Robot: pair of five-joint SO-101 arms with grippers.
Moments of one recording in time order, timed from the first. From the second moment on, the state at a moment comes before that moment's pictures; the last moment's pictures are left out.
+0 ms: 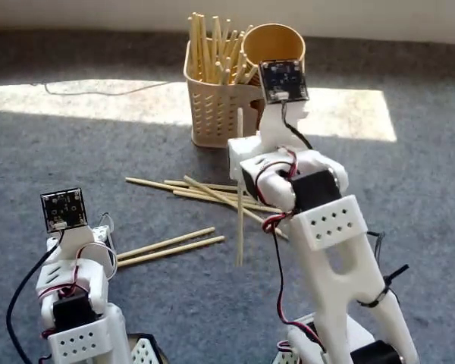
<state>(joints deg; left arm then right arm) -23.6 -104.1 95.9 57.4 0.2 -25.9 -31.7 18.8 60.0 -9.6</state>
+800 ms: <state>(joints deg) -23.6 -104.1 95.9 57.4 0.2 -24.0 -37.6 18.7 9.5 -11.5</state>
